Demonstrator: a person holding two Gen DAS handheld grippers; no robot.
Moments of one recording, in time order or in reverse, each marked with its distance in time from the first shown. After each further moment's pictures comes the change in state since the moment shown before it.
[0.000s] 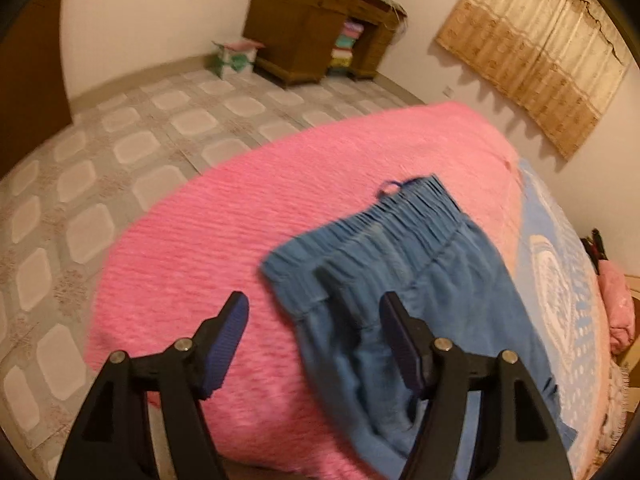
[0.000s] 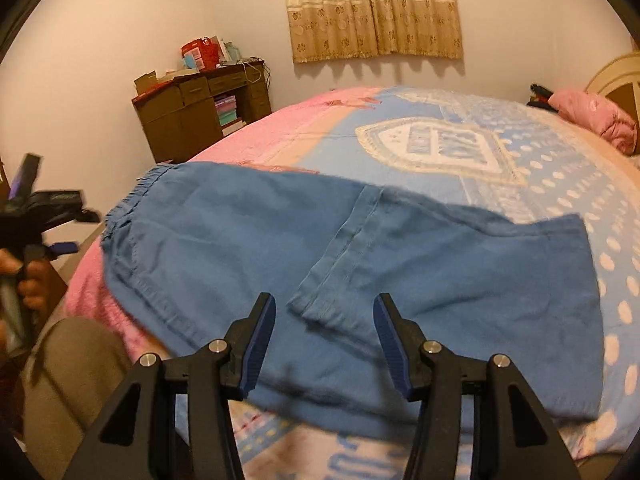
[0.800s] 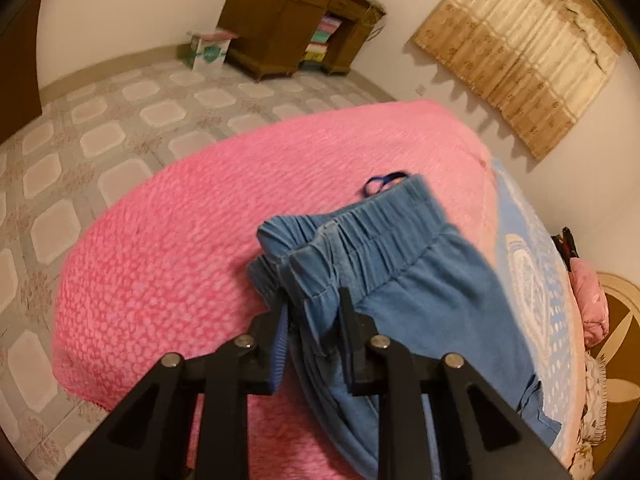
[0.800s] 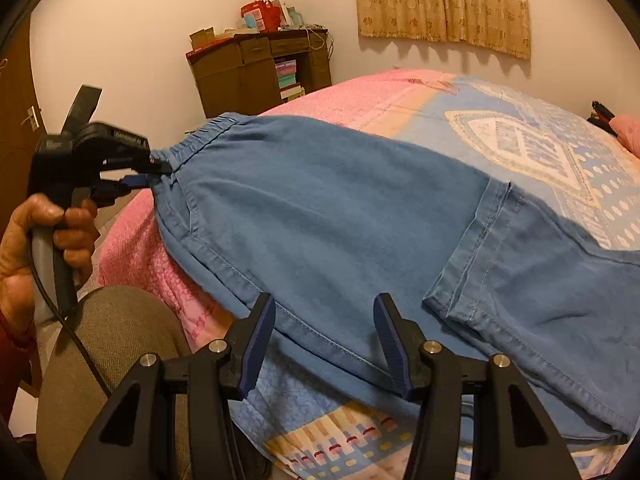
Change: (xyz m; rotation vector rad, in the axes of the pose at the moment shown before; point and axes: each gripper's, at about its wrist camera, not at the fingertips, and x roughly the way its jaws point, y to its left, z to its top) left arm 0.017 0.017 0.007 -0.015 0.017 -0.119; right arm 0.029 0.079 -0.006 -0.157 0.104 0.124
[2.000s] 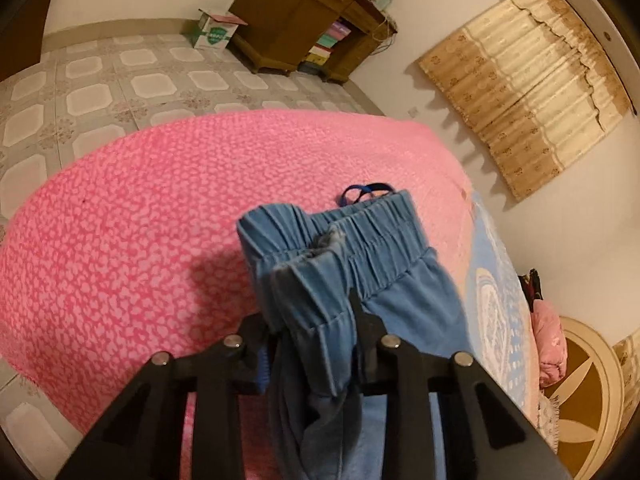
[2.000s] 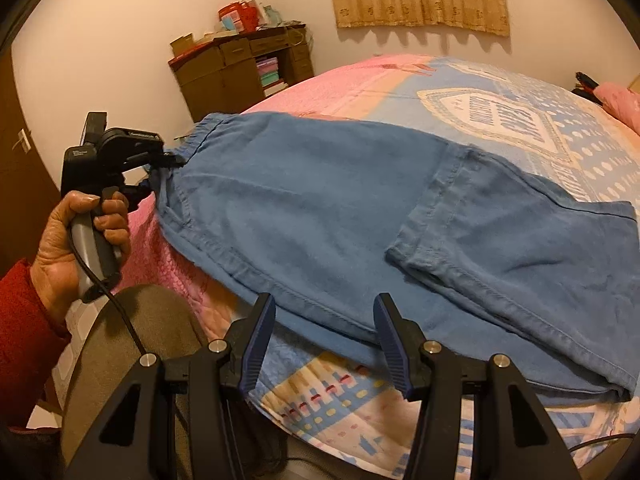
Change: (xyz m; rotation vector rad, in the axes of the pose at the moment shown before) left arm 0.022 -0.008 0.007 -0.148 -0.028 -0.150; right arm -0.028 -0.026 -0.020 0.094 0.015 -0.020
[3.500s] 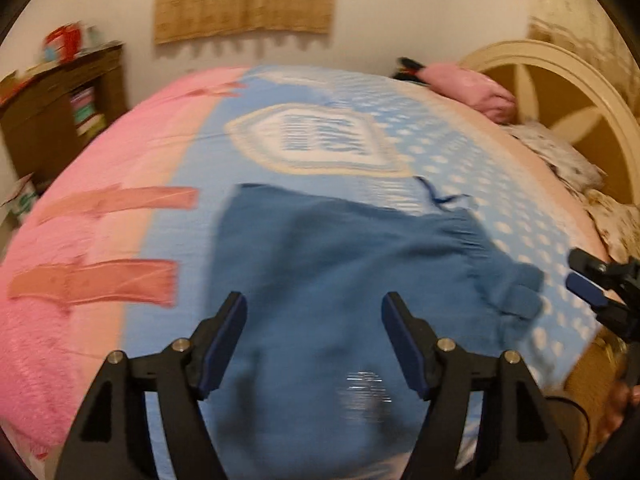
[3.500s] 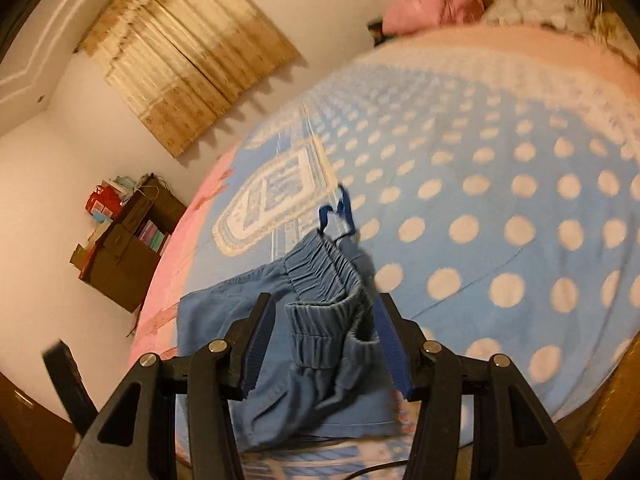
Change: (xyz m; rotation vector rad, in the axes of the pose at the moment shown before) left arm -0.019 -0.246 -0.237 0.951 0.163 -0.119; right arm -0.148 -0.263 -0.004 0.714 -0.231 -0.142
